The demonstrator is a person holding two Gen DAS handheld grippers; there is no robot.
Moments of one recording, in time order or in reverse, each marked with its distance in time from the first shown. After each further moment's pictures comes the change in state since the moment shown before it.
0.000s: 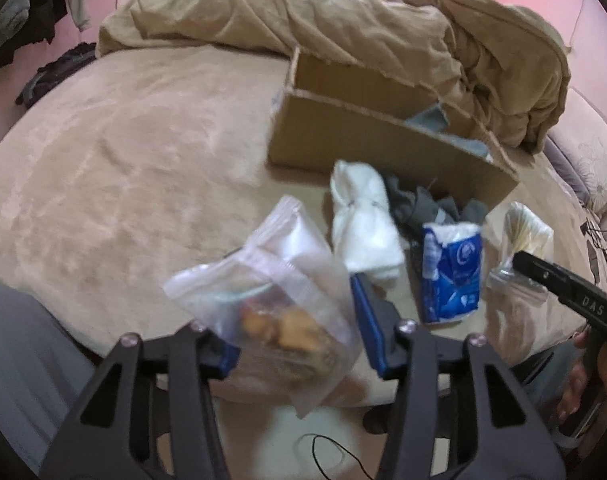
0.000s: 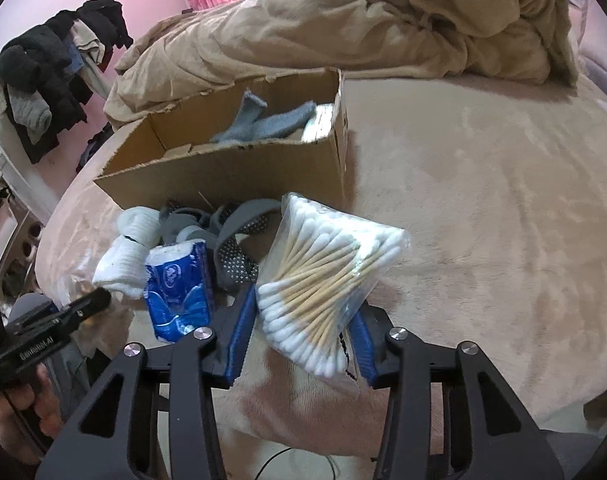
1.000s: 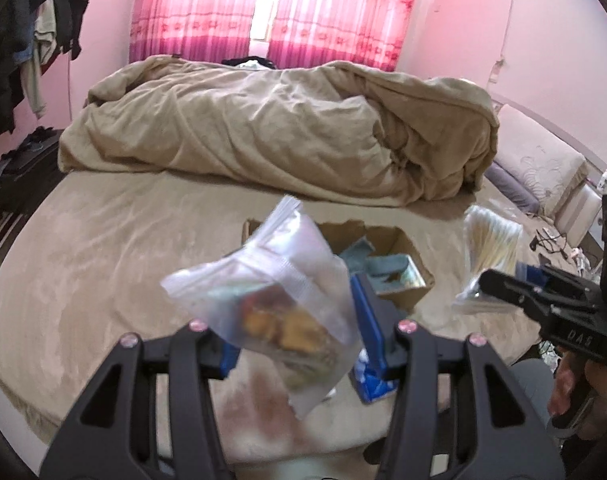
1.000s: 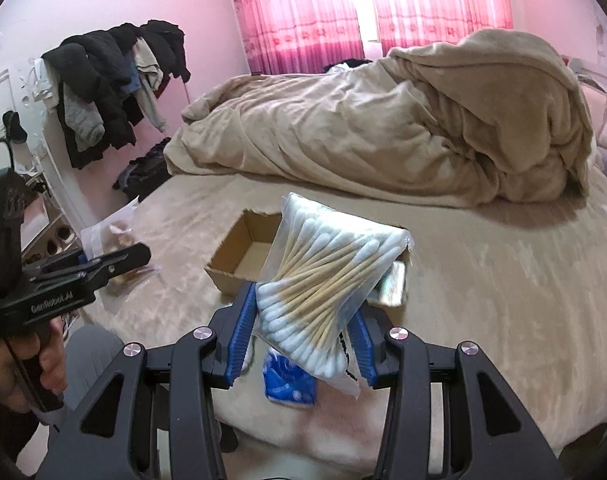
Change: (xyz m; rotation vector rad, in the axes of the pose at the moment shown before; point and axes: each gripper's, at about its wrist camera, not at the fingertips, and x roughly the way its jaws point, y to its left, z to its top) left arm -0.105 -0.012 0.113 0.168 -0.190 -0.164; right arm -0.102 0.086 0.071 -0.164 -0.201 0.063
